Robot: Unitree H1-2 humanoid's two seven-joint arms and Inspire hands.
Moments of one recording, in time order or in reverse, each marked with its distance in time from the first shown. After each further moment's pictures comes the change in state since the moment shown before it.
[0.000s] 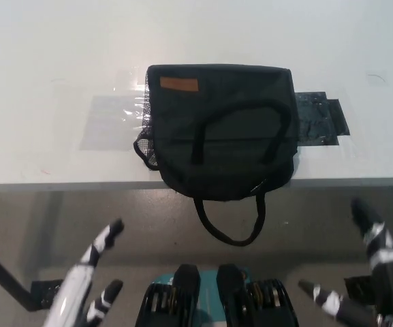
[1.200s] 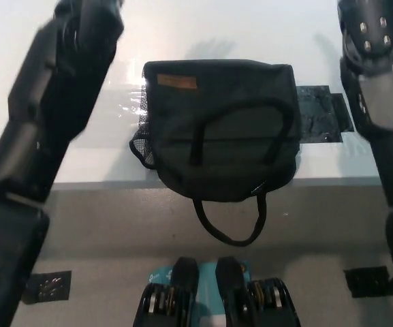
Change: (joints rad) left_arm -1.361 0.006 -0.070 0.946 0.194 0.071 0.032; right_arm -1.344 -0.036 -0.126 0.895 -0.071 0.047 -0.027
